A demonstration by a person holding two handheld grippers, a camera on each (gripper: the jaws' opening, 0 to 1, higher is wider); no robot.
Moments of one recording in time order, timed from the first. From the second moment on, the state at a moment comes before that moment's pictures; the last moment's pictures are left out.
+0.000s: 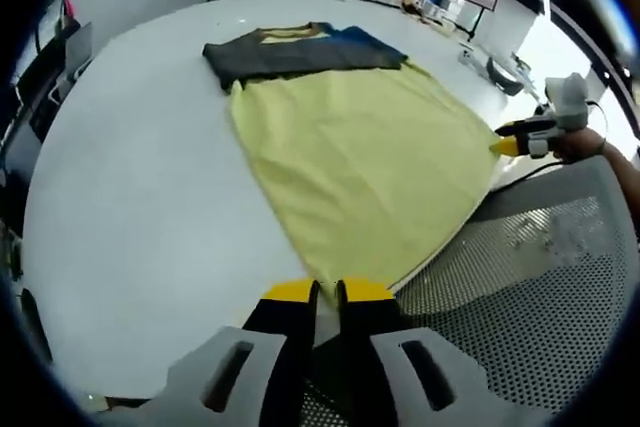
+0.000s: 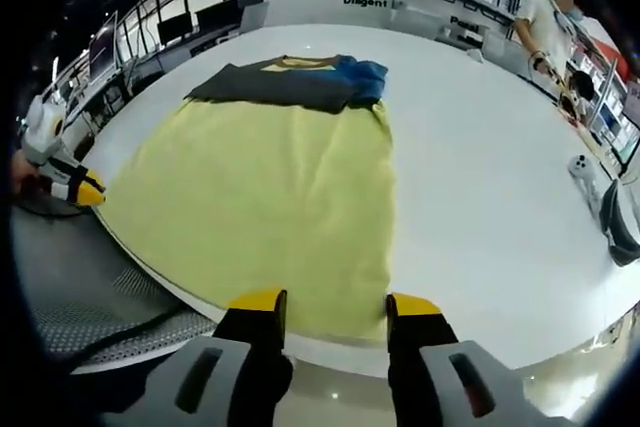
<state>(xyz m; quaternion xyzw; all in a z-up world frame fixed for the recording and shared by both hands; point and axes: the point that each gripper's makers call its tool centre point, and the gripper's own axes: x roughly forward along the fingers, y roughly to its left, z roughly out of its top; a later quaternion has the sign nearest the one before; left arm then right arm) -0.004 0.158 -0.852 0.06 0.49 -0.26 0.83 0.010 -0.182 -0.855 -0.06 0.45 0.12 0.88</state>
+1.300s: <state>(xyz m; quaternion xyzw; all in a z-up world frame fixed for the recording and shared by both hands) 0.044 0.176 -0.797 -0.07 0.38 -0.21 0.90 0.055 -0.179 -0.795 -0.09 0.34 0.06 0.93</state>
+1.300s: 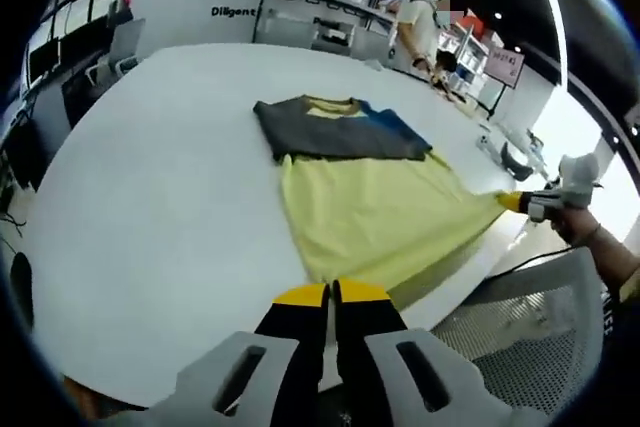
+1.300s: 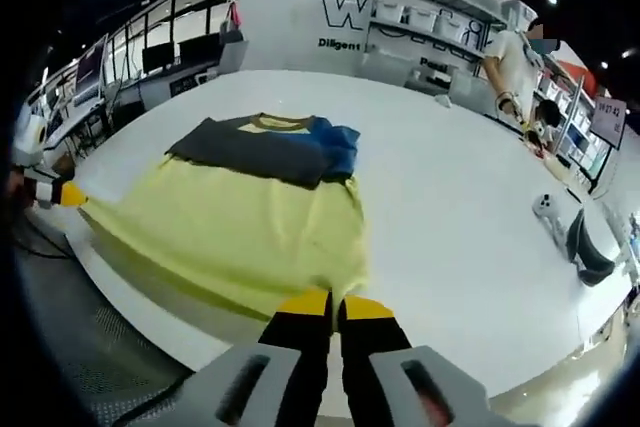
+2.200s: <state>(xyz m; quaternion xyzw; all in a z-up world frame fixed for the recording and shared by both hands) 0.125 0.205 -0.746 -0.08 0.28 -0.15 0.94 0.128 -0.173 -0.771 -0.07 0.29 0.11 0.95</state>
